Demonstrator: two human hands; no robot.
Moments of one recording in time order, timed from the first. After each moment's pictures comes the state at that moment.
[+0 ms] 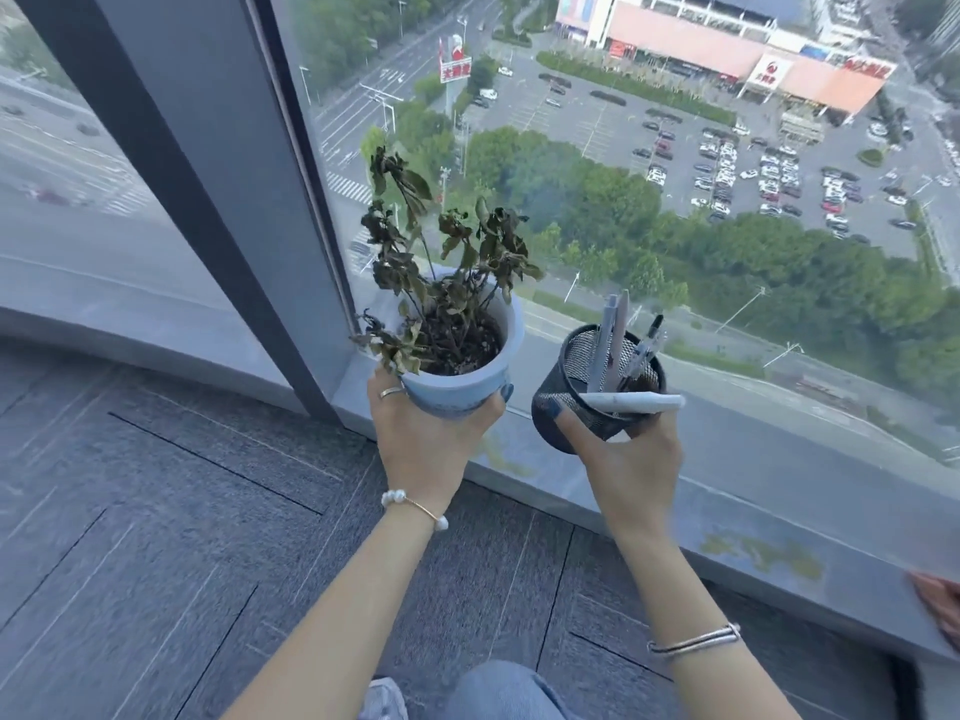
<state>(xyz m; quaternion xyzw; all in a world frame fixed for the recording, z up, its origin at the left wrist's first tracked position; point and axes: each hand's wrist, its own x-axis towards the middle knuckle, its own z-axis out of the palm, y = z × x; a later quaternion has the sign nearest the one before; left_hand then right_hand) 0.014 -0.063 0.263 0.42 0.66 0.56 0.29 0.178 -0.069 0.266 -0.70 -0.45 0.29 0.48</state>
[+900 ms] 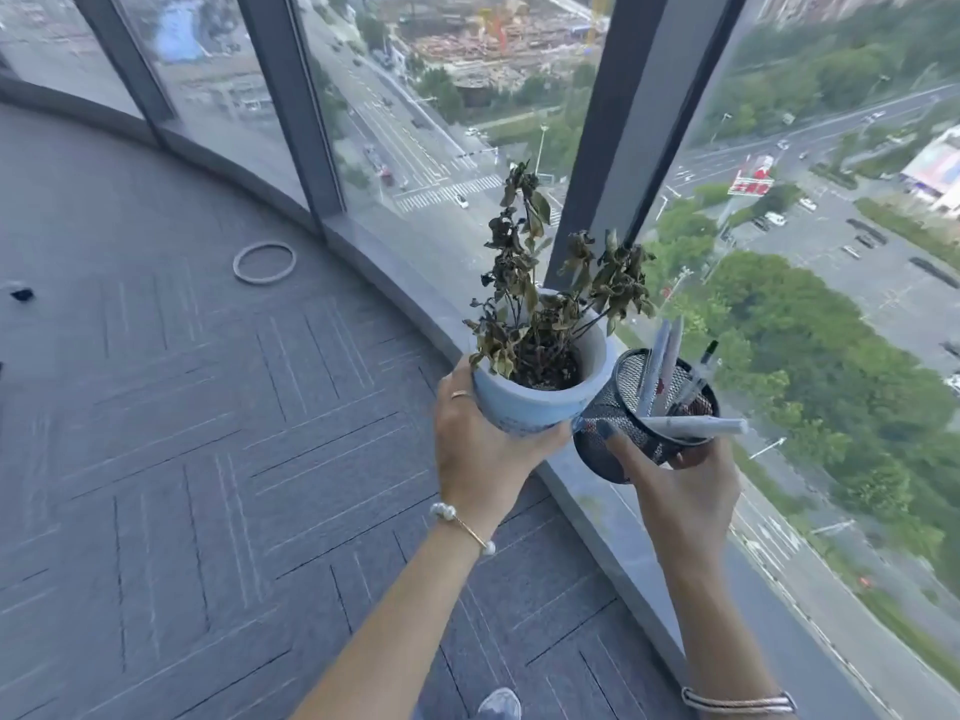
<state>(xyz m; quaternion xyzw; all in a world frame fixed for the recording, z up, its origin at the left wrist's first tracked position) -0.032 -0.305 0.682 0.27 0.75 0.59 0.11 0.102 -0.224 0.680 -0.49 -0.63 0.43 0.42</state>
